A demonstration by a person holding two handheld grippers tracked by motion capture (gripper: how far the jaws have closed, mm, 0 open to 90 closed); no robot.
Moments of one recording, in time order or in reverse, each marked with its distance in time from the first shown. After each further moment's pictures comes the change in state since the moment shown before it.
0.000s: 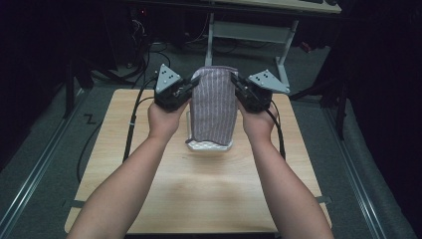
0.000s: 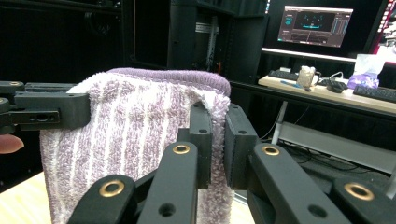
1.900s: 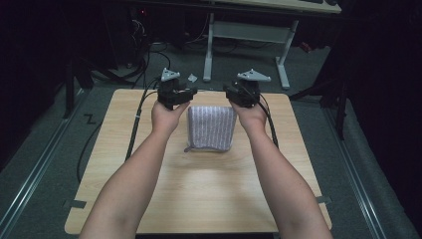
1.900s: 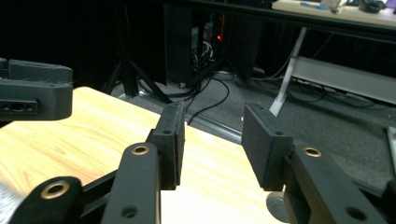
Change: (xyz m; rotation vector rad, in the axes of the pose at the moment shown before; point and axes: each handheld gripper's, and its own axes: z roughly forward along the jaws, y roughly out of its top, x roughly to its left) left arm 0.036 -0.052 0.042 0.251 0.043 -0.188; right arm -0.026 -0.049 0.067 0.272 0.032 0.037
